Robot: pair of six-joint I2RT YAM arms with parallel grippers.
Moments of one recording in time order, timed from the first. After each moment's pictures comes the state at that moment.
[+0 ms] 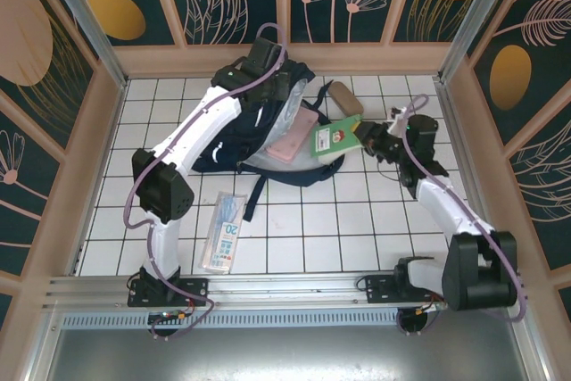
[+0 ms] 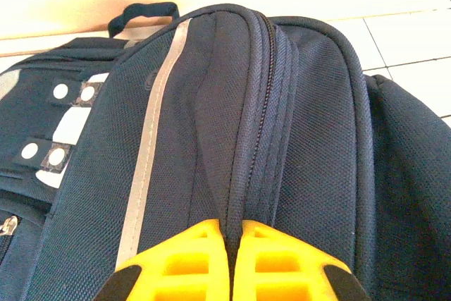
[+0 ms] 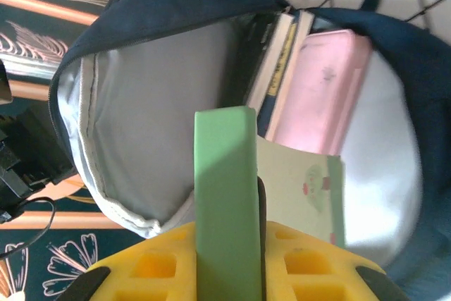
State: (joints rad) left arm -0.58 2.04 2.12 -0.82 -0.10 -0.40; right arm 0.11 1.26 0.72 0.20 -0.69 1.01
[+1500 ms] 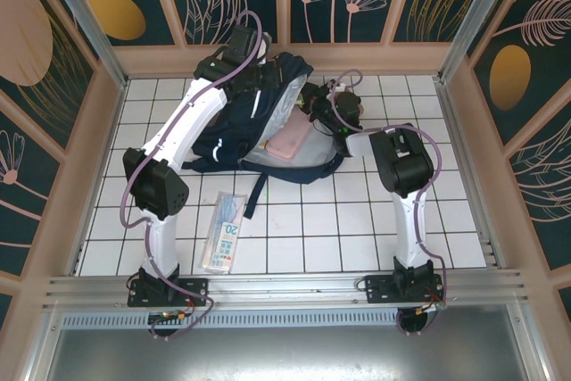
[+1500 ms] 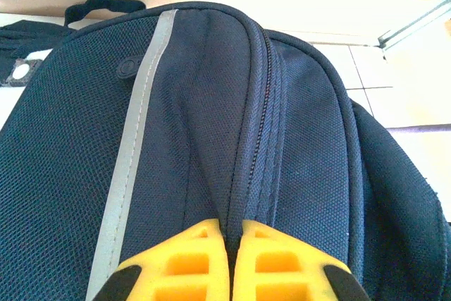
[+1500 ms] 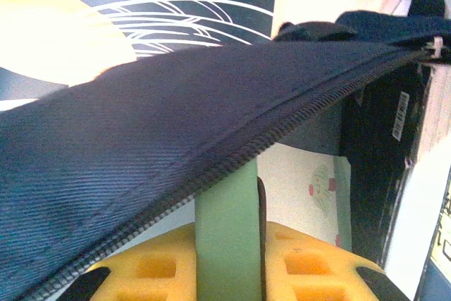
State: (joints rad) left arm -0.49 2.04 2.17 -0.81 0.11 -0.51; right arm 0.36 2.21 1.28 1.03 -0.47 1.65
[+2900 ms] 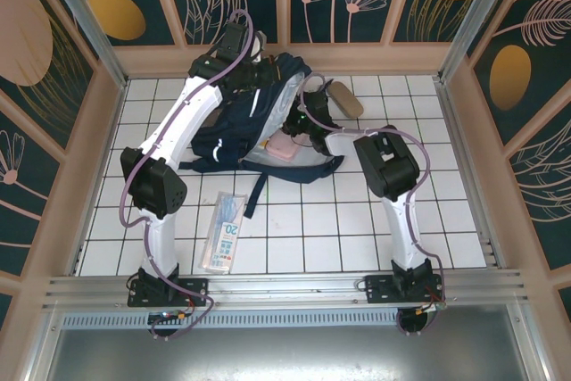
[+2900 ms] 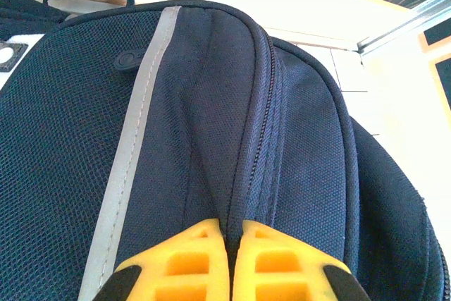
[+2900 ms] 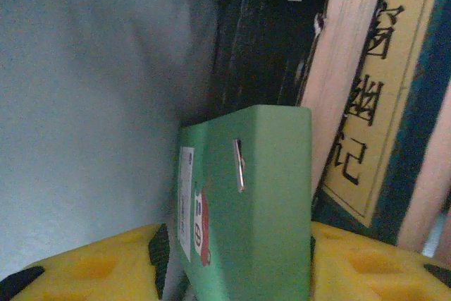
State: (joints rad) left arm -0.46 2.04 2.17 -0.81 0.20 -0.58; right arm 0.51 2.24 1.41 0.52 -0.43 1.29
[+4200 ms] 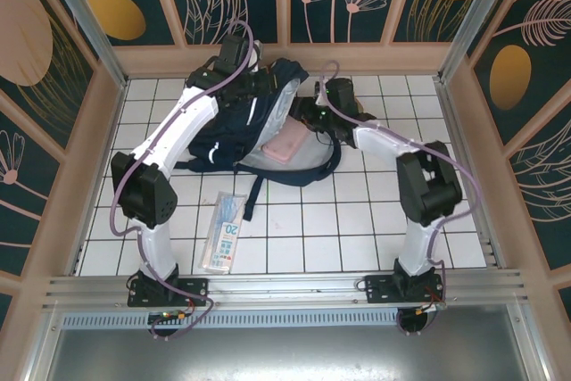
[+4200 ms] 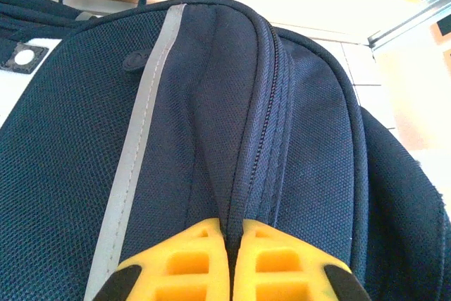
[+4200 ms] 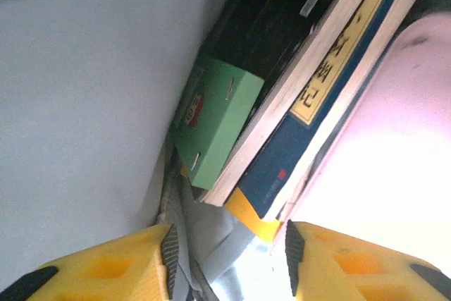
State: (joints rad) left arm -0.46 1.92 1.92 -0.67 0.16 -0.54; right arm 0.44 1.83 1.29 0.02 -0.47 0.83
